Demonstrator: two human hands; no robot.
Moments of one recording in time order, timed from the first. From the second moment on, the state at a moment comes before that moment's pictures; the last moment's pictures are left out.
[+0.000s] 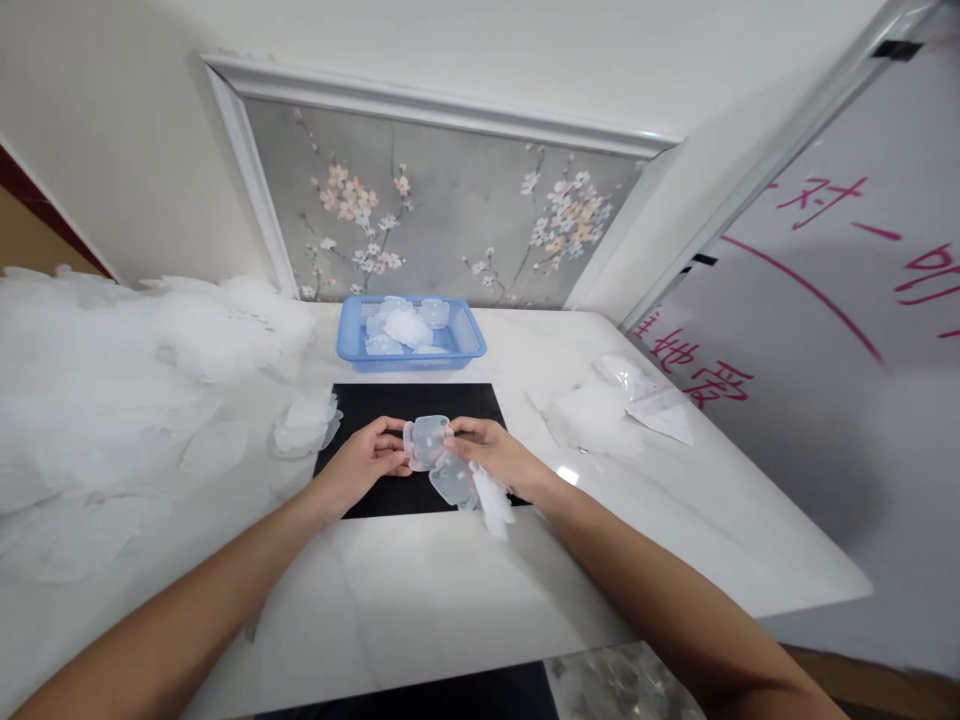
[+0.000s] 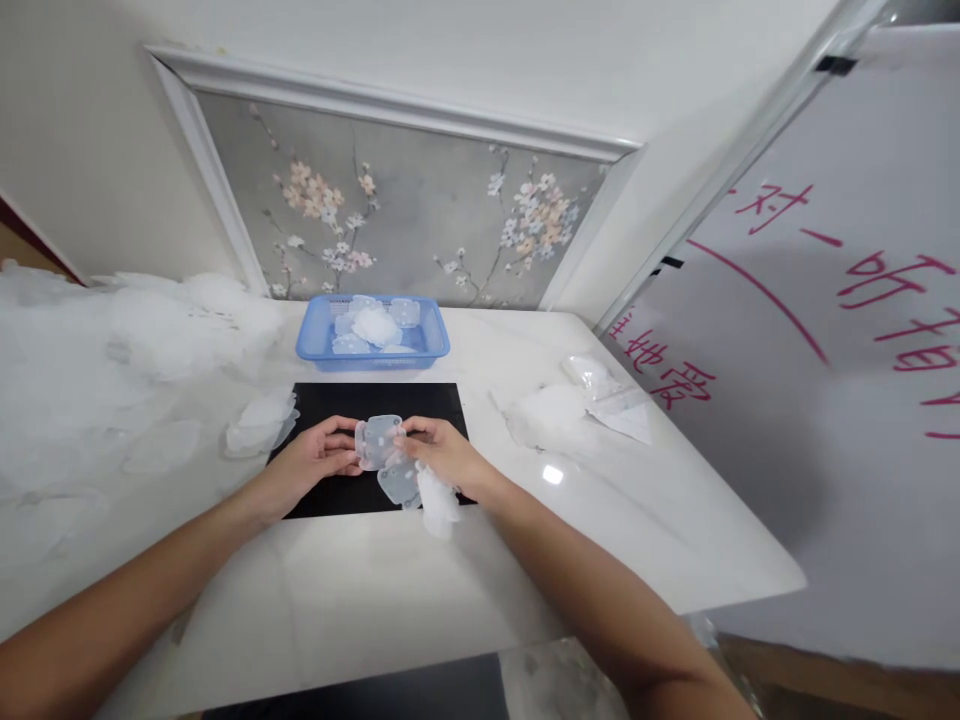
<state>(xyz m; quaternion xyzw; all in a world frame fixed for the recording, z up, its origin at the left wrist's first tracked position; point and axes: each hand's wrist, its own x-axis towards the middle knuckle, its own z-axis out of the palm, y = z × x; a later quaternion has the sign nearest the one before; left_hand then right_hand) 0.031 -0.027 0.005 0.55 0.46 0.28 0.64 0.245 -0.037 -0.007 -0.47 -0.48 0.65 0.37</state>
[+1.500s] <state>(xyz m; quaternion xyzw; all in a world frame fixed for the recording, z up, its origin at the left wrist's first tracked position) -0.014 -0.001 0.008 0.63 0.47 0.29 0.55 0.185 0.128 0.075 -0.52 -0.78 0.14 0.31</state>
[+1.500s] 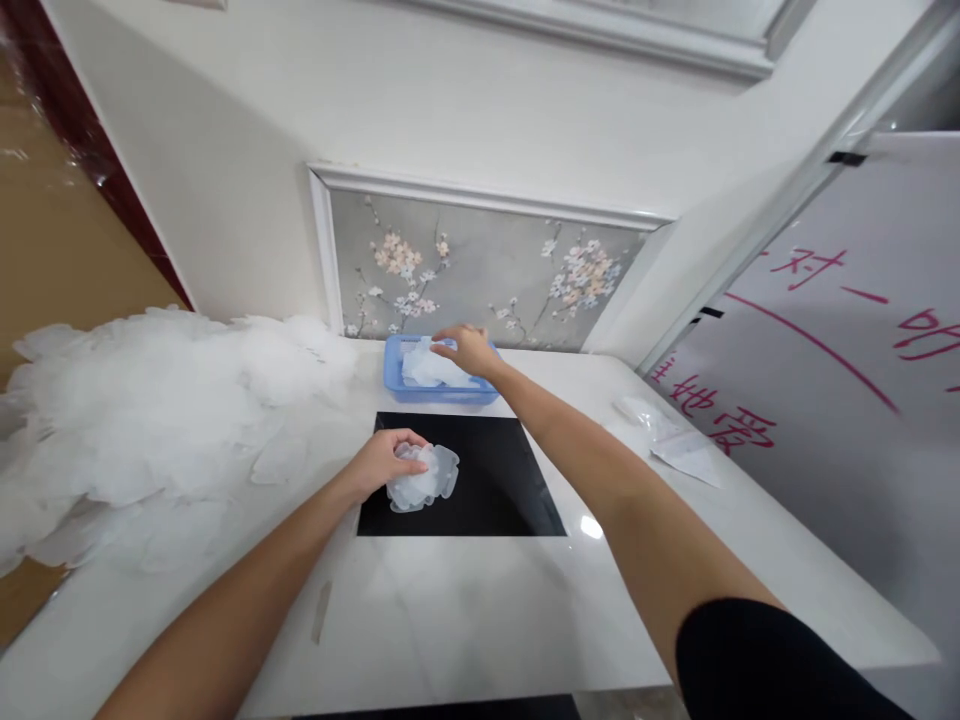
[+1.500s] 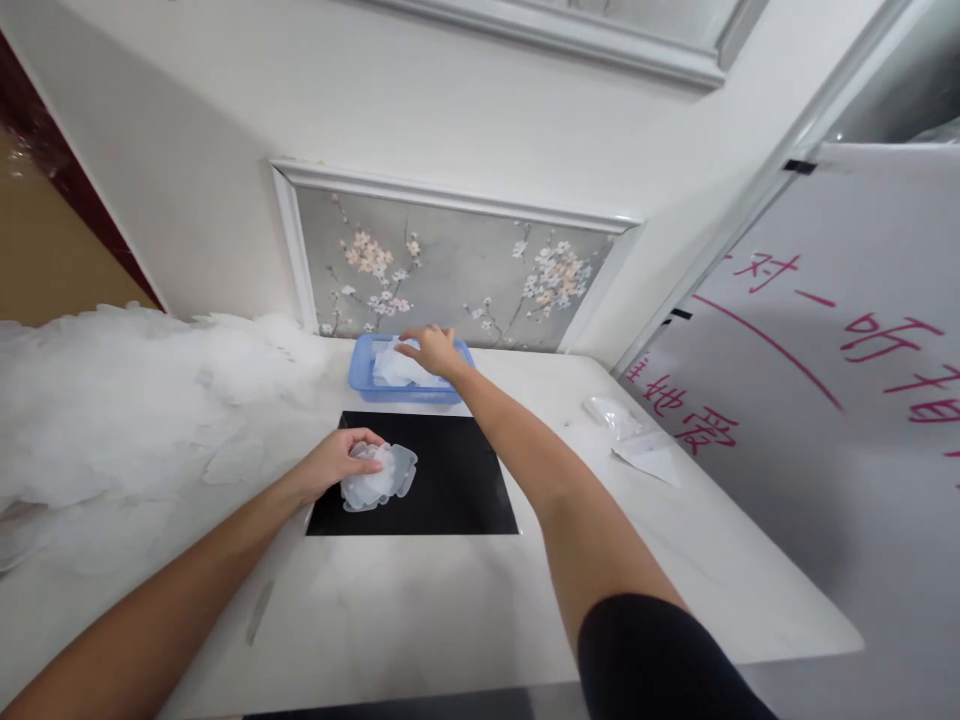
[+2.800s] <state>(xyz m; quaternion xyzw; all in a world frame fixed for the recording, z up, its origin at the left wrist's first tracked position) 0.003 0.002 0.017 0.62 0.54 0.24 0.52 0.275 -0.019 -0.018 -0.41 -0.59 0.55 0.43</state>
